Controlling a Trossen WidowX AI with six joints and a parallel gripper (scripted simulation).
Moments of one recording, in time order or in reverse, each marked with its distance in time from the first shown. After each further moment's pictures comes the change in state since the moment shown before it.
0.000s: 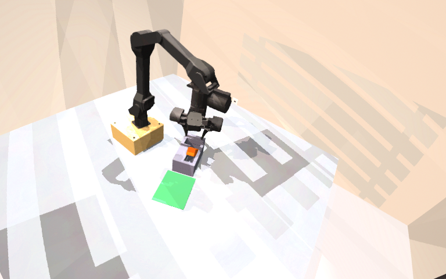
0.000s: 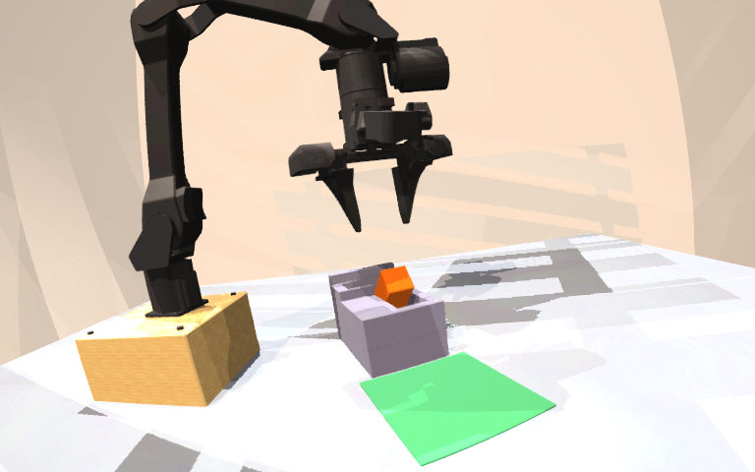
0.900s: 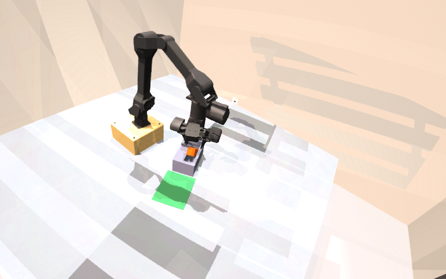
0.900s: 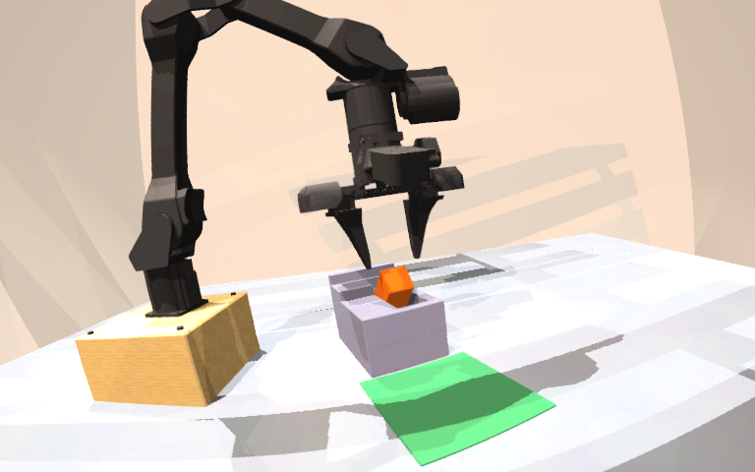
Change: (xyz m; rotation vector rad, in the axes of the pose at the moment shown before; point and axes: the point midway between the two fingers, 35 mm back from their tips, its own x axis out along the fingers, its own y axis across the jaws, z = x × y) arm 0.042 0.004 0.005 0.076 -0.002 0.009
